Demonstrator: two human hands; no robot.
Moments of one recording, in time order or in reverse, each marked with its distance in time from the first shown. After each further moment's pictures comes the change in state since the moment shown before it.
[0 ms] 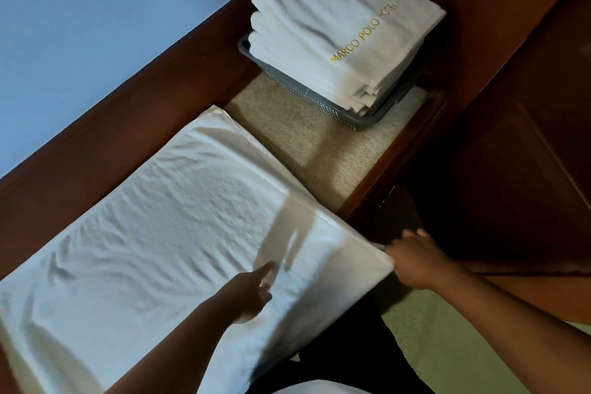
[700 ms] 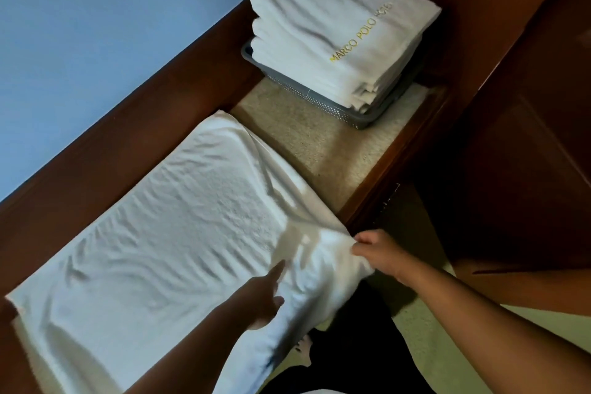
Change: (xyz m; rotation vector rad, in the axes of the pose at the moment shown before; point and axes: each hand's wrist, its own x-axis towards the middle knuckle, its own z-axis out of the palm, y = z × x) left_hand -0.013 0.006 0.015 0.111 -0.007 0.015; right_hand 0.018 -0.060 -0.003 1.350 0.051 0.159
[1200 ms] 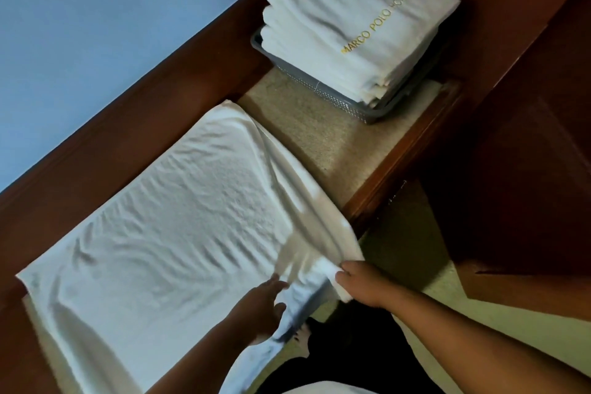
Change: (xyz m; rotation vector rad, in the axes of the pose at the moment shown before) left_hand -0.018 -0.011 0.032 -0.026 0.067 0.025; right_hand -0.014 0.014 0.051 -0.488 -0.179 0.011
